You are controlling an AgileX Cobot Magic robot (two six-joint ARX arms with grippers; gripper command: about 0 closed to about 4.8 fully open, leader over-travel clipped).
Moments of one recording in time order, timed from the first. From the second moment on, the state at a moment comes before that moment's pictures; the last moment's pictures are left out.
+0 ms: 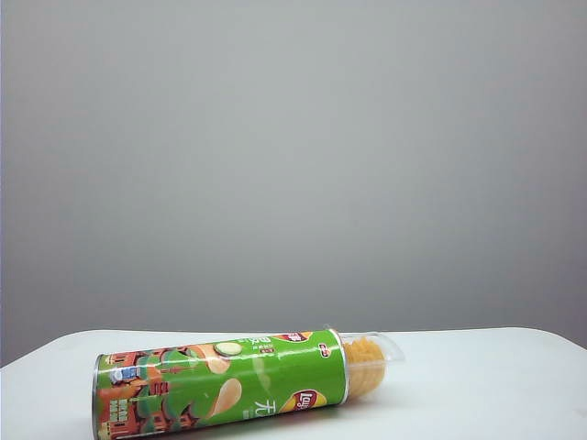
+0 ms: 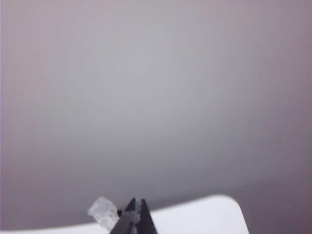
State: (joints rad) left arm 0.02 0.08 0.38 -0.25 0.03 -0.07; right arm -0.01 0.04 0.21 -0.03 -0.06 0.29
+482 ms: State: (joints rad) left arm 0.02 0.08 0.00 0.01 0.14 -0.02; right arm -0.01 0.00 0.01 -0.08 0.12 0.18
